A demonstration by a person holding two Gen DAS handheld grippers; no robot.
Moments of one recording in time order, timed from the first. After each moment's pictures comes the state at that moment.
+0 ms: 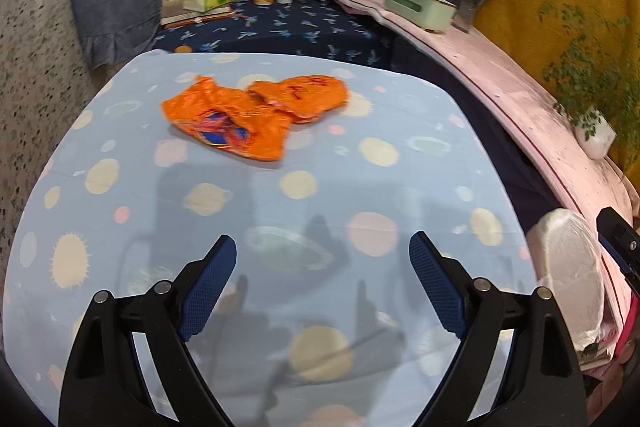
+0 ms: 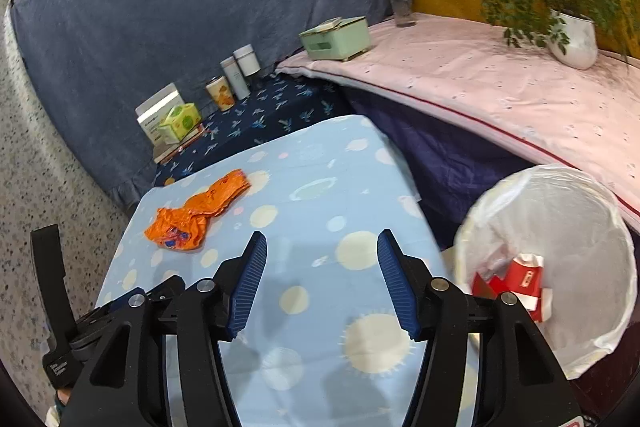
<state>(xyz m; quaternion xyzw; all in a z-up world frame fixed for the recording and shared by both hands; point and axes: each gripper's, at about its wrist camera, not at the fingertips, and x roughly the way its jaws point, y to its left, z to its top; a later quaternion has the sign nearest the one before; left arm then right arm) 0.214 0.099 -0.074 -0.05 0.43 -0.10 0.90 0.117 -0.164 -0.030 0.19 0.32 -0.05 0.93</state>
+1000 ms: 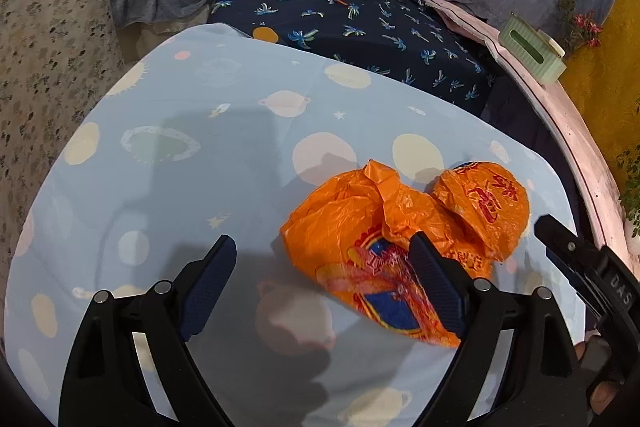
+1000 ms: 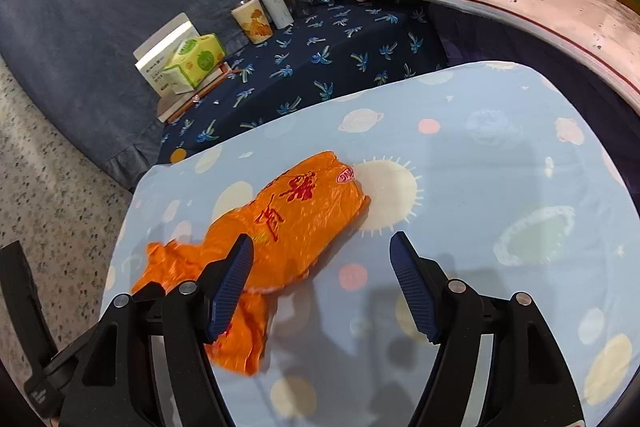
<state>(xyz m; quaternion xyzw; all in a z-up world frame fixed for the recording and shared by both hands) 0.397 0.218 -0.129 -0.12 0.46 -0.03 0.88 0.374 -0.041 -0.115 0.20 0.42 0.02 0.89</state>
